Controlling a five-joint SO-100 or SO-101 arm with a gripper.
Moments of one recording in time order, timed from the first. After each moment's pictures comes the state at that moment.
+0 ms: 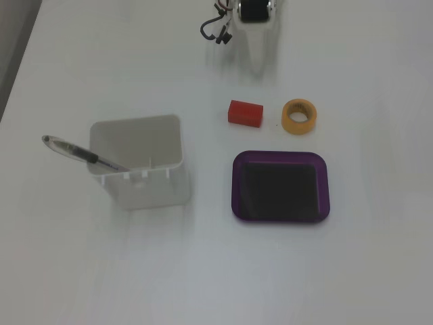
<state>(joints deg) -0.7 192.3 175.3 67.7 3.1</state>
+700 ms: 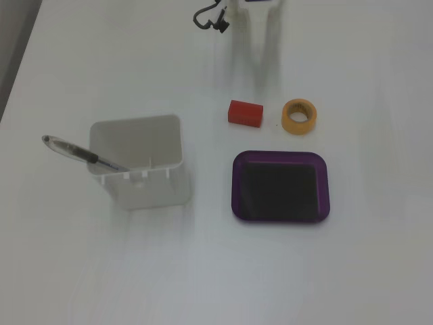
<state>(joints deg) 2.5 192.3 160.0 63.4 -12.0</state>
